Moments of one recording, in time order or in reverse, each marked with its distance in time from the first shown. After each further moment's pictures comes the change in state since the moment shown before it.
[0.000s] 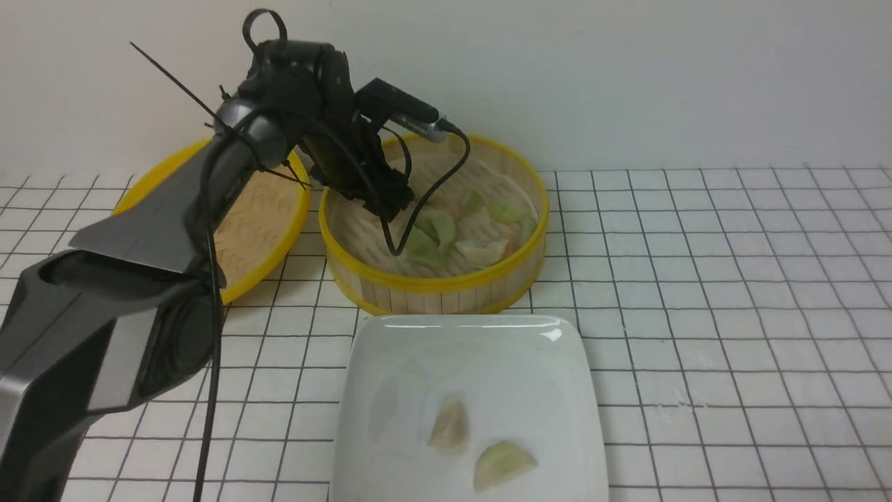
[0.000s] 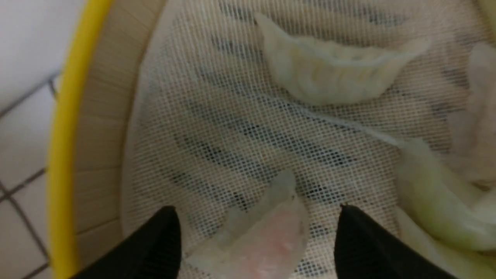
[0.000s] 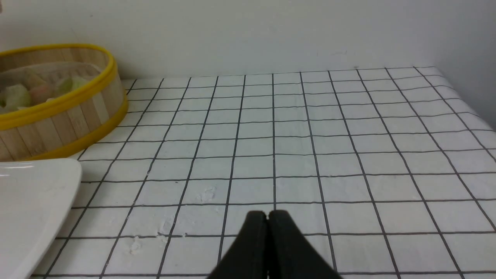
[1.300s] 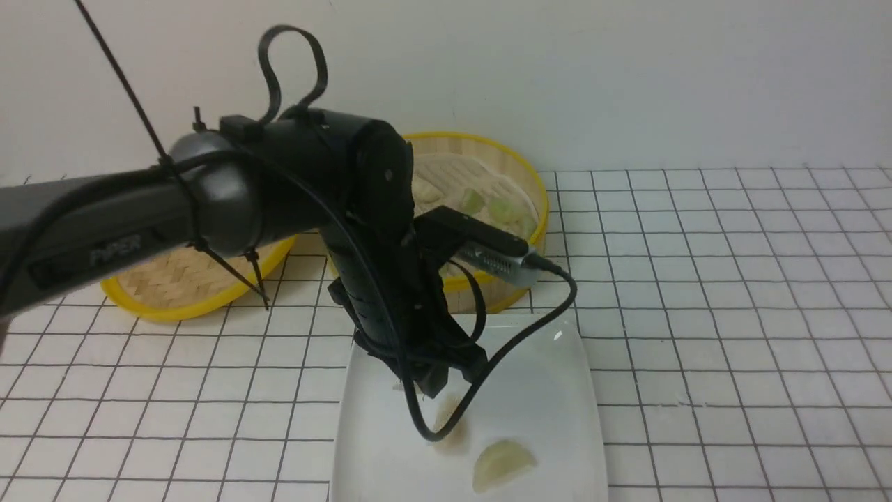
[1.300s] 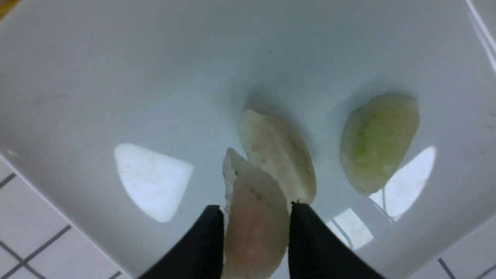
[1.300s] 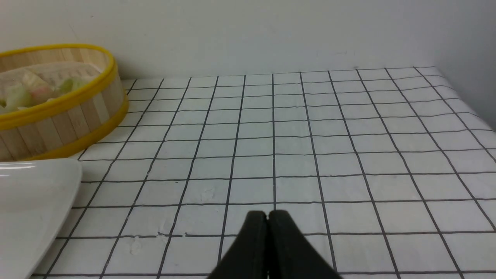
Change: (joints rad) right arm 0.000 0.000 0.000 0.000 0.001 0.000; left arm -0.311 -0.723 1.099 -0.117 -0.075 -0.207
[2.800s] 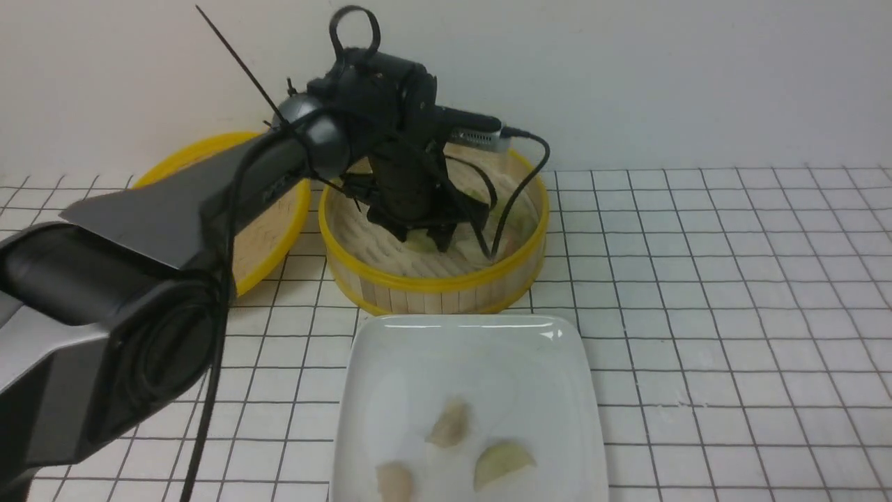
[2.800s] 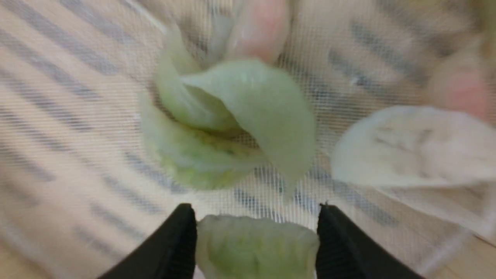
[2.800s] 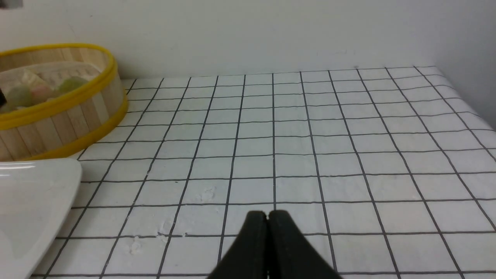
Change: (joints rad) right arm 0.000 0.000 0.000 0.000 0.000 0.000; left arm 0.124 0.421 -0.717 0.211 0.060 -0.289
